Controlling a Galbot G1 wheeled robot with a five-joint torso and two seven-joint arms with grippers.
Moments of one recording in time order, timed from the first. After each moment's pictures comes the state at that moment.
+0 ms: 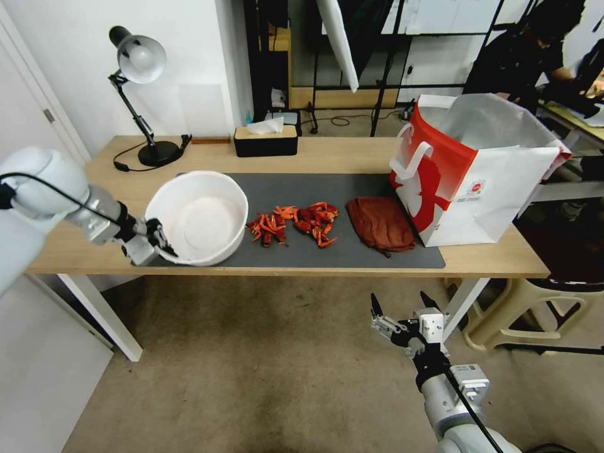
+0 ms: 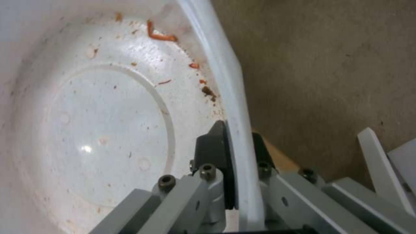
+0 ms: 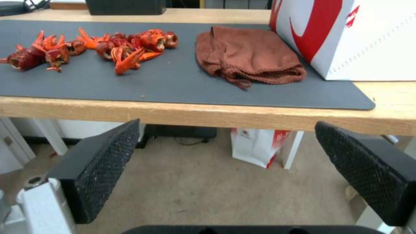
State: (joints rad) left arm 0.47 -0.45 -0.05 -1.77 0.20 -0.51 1.44; right arm -1.77 1.57 0.50 2.29 -0.03 -0.20 -0.06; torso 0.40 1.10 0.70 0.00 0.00
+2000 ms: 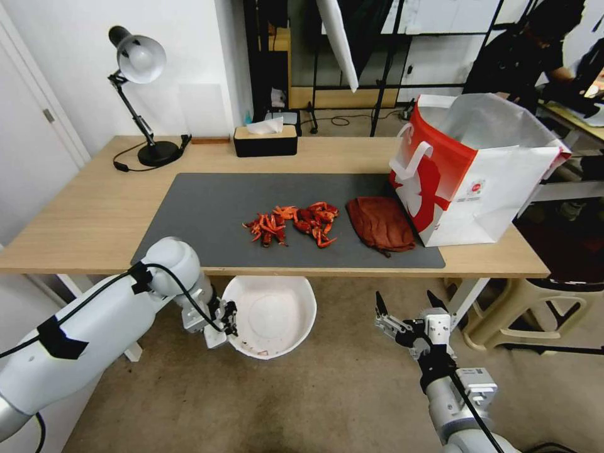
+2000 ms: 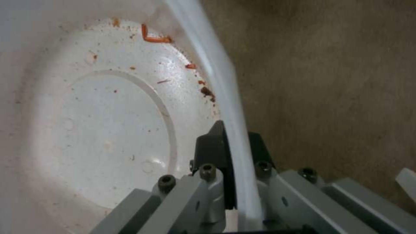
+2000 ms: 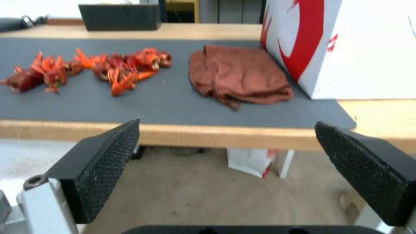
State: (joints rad) left arm 0.56 -0.77 0.24 -1.75 0.55 -0.53 1.41; right arm -1.77 1.61 0.52 2.33 -0.04 -0.19 -0.08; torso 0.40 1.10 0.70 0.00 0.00
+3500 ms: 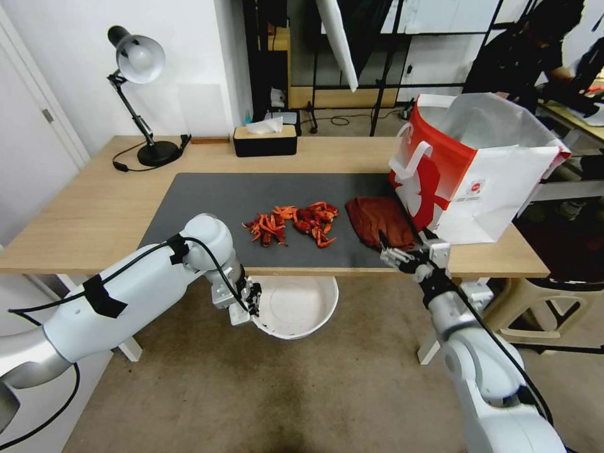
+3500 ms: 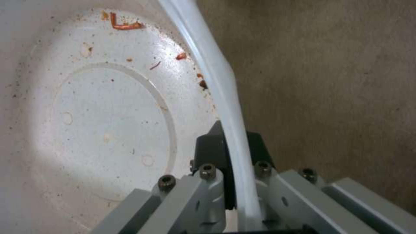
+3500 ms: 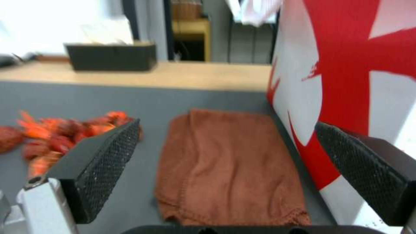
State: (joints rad) left arm 0.35 -0.83 0.43 -1.66 0.54 -0.55 1.39; right arm -1.24 1.35 0.50 2.03 0.20 -0.34 0.00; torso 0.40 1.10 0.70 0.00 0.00
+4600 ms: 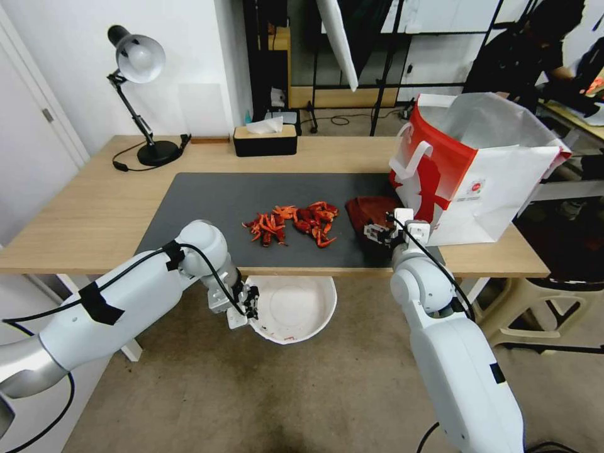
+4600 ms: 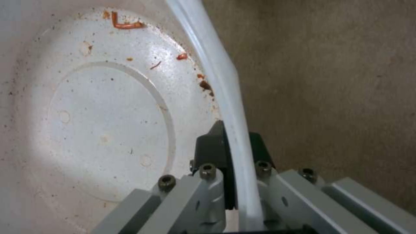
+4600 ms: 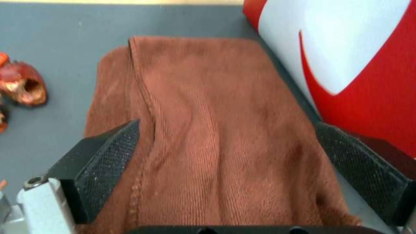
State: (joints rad) left arm 0.38 -0.83 0.42 -1.64 0.56 -0.58 1.34; right arm -0.93 1.38 0.34 1.81 0.33 -0.71 0.39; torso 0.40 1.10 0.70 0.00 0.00
